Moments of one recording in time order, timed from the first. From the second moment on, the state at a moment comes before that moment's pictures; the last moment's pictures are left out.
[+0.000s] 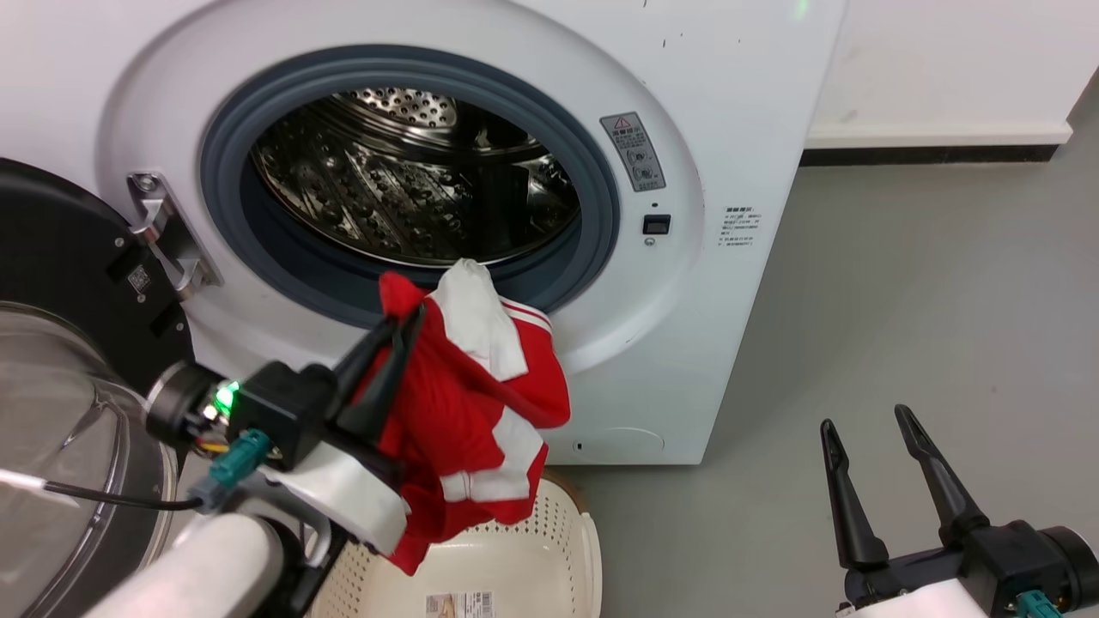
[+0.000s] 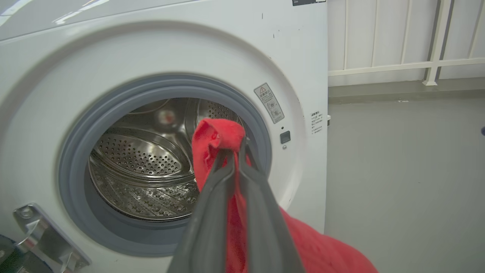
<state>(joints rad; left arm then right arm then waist) -0.43 0.71 -0.74 -0.18 -0.61 0.24 -0.12 0.11 -0.05 0.05 -0.07 0.01 0.13 -0.26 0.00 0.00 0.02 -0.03</state>
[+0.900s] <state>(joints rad) -0.38 0.46 -0.84 0.47 -0.69 0.05 -0.25 -0.05 -0.05 0.05 -0.12 -0.01 0.13 -0.26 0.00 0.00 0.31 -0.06</state>
